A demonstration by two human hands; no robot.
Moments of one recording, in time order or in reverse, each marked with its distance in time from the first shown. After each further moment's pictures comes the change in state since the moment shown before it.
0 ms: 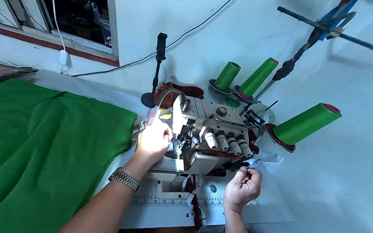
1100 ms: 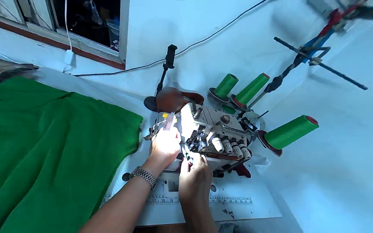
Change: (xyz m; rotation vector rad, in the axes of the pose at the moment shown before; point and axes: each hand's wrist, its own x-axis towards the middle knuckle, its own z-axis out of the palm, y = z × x) left_hand -0.002 0.005 -0.005 -0.064 -0.073 -0.030; right_hand -0.037 -0.180 -0.001 -0.144 -0.585 -0.166
